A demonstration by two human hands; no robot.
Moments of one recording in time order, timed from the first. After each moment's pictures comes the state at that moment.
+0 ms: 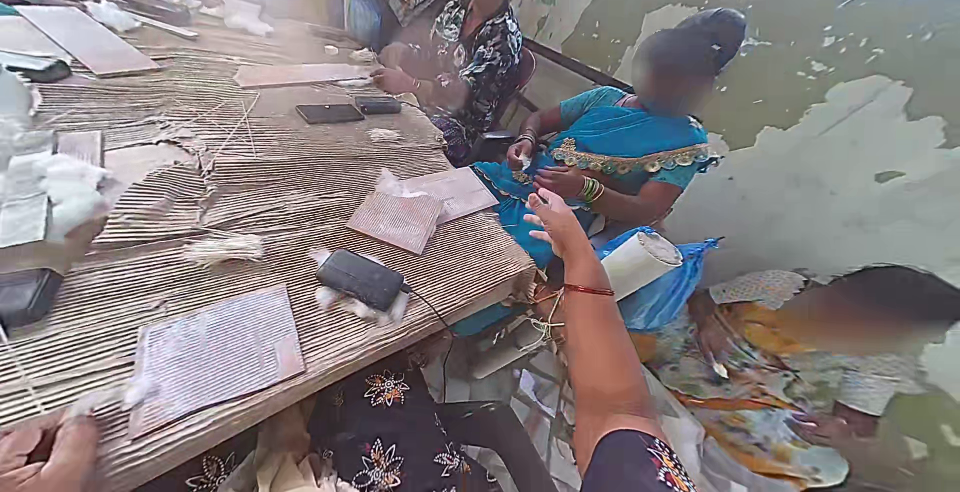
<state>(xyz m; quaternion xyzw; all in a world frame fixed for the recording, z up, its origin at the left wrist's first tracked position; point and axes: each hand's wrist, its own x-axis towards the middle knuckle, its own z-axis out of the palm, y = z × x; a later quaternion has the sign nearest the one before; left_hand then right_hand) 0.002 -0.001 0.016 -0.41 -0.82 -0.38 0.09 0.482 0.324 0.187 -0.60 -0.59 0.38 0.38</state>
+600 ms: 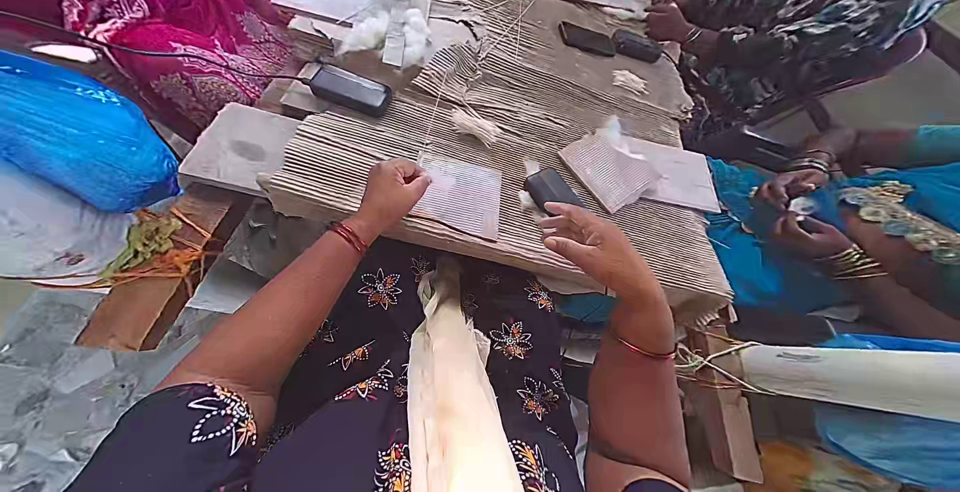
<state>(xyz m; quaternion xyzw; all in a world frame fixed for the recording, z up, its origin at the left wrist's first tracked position) 0.011 0.015 0.060 -0.44 -0.74 -0.50 -0.10 0.297 0.171 0.139 -0.26 -0.88 0.38 0.09</state>
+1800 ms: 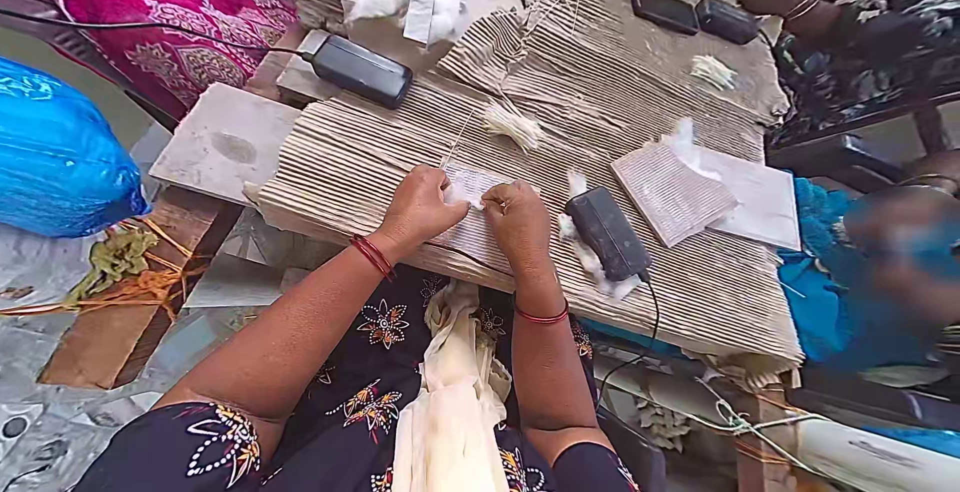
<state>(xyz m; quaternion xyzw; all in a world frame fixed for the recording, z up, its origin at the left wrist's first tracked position) 0.000 0.052 0.063 -0.39 -0.82 -0.35 -0.20 0.124 0.168 0.058 -0.31 -0.92 0.20 0.17</state>
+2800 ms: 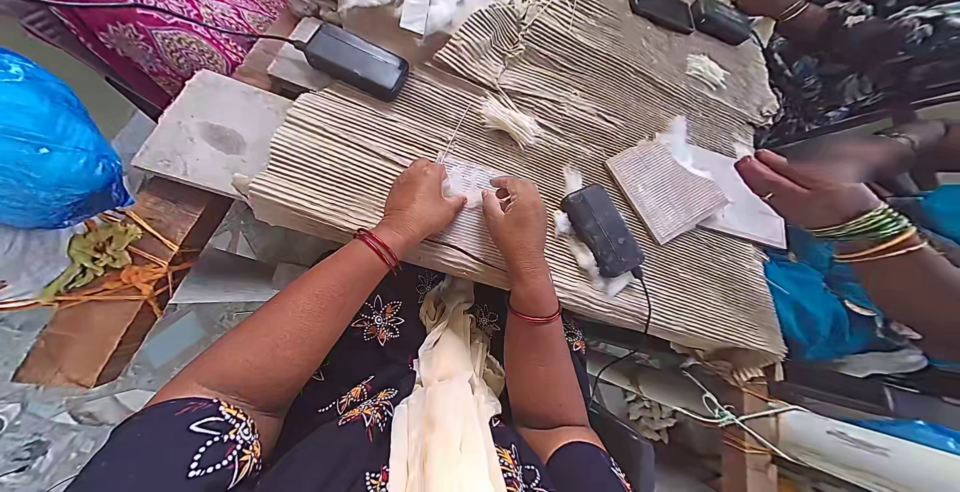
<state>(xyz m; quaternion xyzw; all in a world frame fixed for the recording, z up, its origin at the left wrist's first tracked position) 0.002 0.060 0.066 -0.39 -0.85 -0.30 -0.21 0.127 0.166 0.050 -0.34 -0.88 0.23 0.22</state>
